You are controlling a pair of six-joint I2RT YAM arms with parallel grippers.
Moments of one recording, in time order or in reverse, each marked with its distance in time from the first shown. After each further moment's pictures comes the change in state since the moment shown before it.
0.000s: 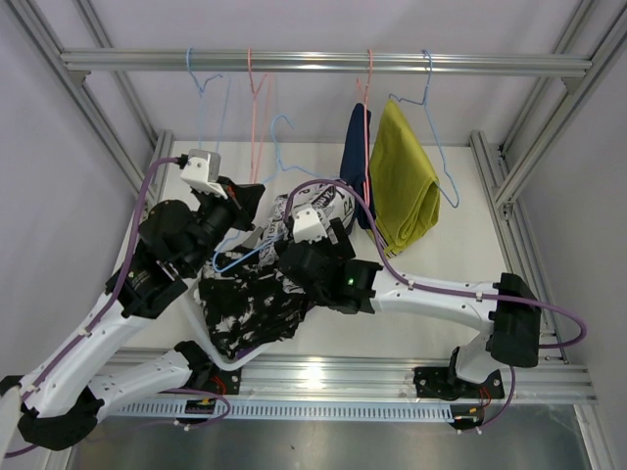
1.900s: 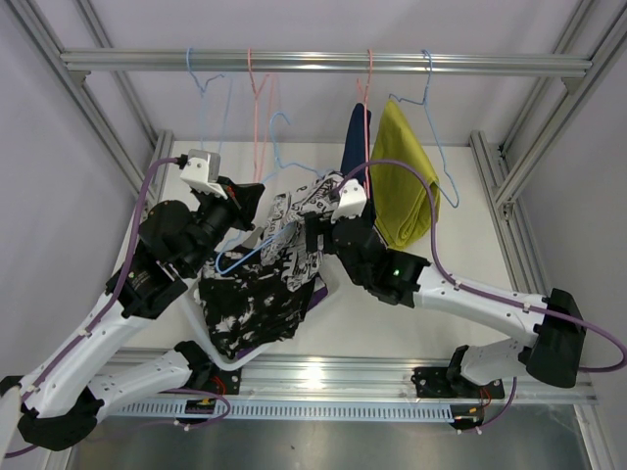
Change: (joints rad) left arm 0.000 -0.003 -0.005 0.011 0.000 0.011; right arm -0.174 -0.224 -0.207 0.364 -0.264 -0.020
